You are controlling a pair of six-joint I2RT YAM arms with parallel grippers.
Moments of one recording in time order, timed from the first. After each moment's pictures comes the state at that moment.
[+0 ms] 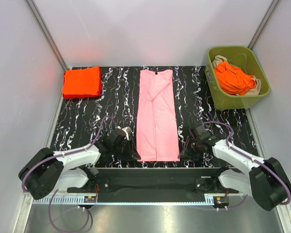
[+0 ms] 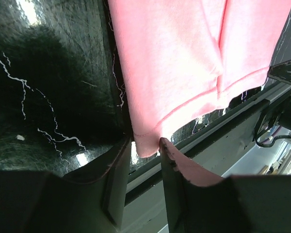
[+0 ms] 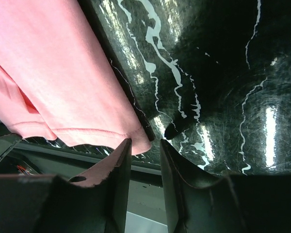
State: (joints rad) left arm -0.75 1.20 0.37 -0.07 0.30 -0.91; right arm 0.51 1.11 0.46 -0.52 -0.23 0.95
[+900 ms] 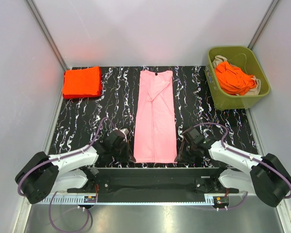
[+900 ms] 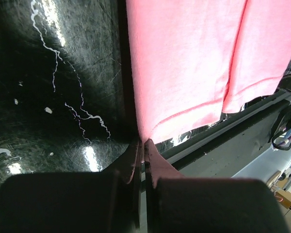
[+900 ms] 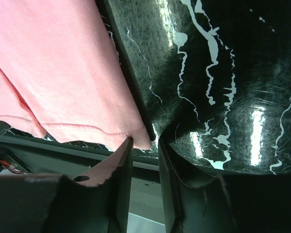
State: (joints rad) left arm -0.76 1.13 0.37 -0.20 0.25 -0.91; right arm 0.67 1.14 0.46 -0.49 -0.17 1.03
